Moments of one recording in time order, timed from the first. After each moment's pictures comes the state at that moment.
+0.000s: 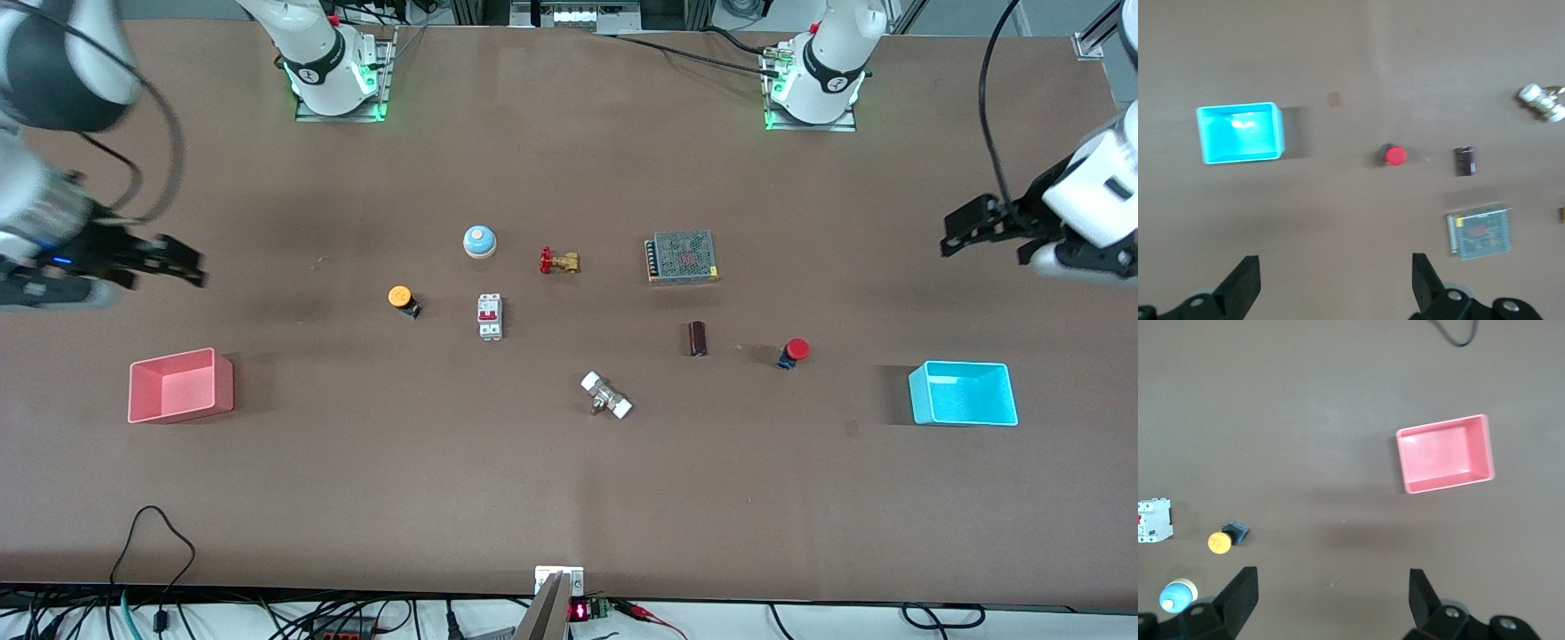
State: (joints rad) left arm 0.00 0.02 -0.01 -1.62 0.00 1.65 0.07; right arm -0.08 0.07 0.04 -1.72 0.01 1.83 -0.06
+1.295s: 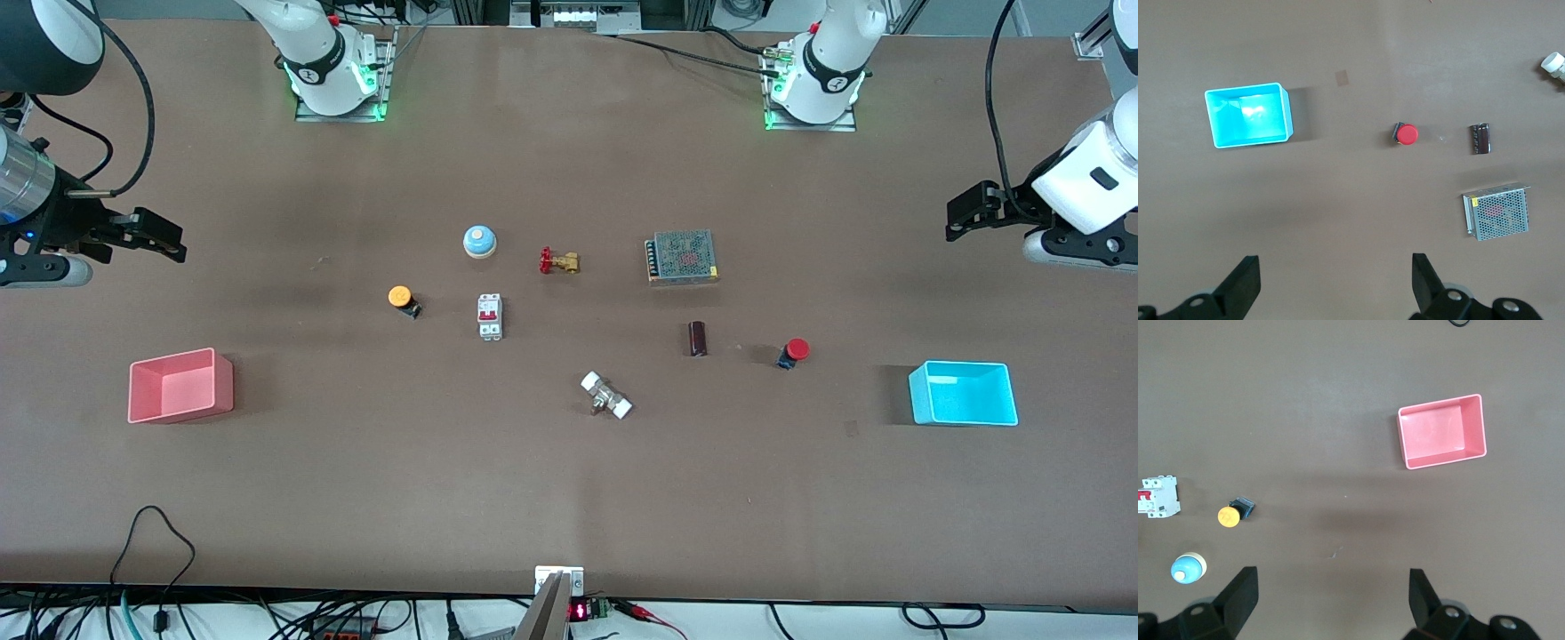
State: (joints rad) left arm -0.01 0.03 -0.01 -1.63 0.02 1.60 0.09; right arm -0.03 0.08 0.05 -1.63 -0.02 1.68 -0.01
